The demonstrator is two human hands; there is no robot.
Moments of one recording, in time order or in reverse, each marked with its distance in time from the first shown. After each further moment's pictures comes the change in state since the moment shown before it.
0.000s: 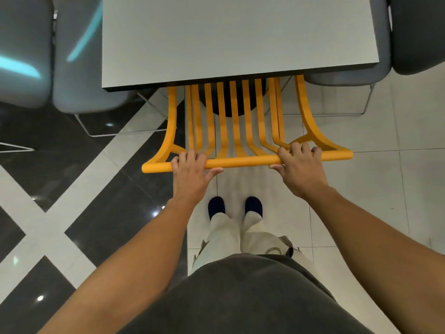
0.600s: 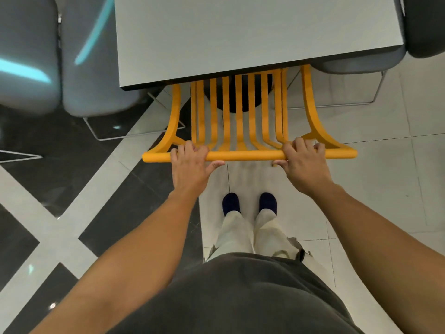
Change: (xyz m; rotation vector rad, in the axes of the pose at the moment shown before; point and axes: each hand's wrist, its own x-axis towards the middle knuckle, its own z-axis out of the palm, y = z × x) left_hand 0.006 -0.071 -0.016 0.076 -0.021 0.014; right_hand 0.001 -0.068 0.002 0.135 0.104 0.040
